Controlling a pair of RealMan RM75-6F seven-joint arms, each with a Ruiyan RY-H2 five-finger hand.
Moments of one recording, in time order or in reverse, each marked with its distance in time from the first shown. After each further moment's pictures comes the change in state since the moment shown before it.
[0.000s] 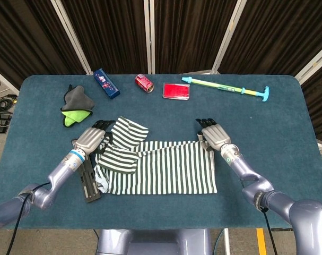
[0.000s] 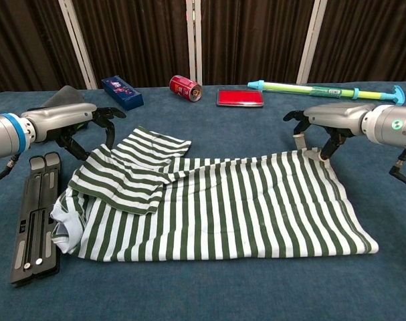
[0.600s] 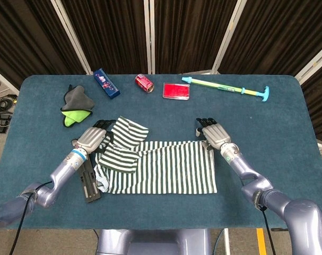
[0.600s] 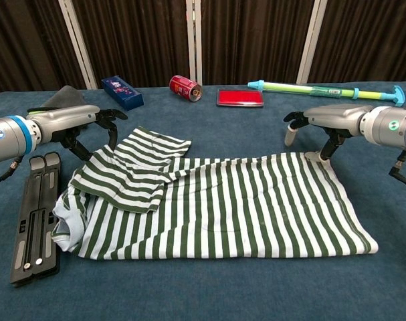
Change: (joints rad) left arm -0.012 -0.034 -0.002 0.051 -0.004 -0.011 -0.024; right arm 0.012 -0.032 -0.014 0.069 -0.023 -0.003 0.068
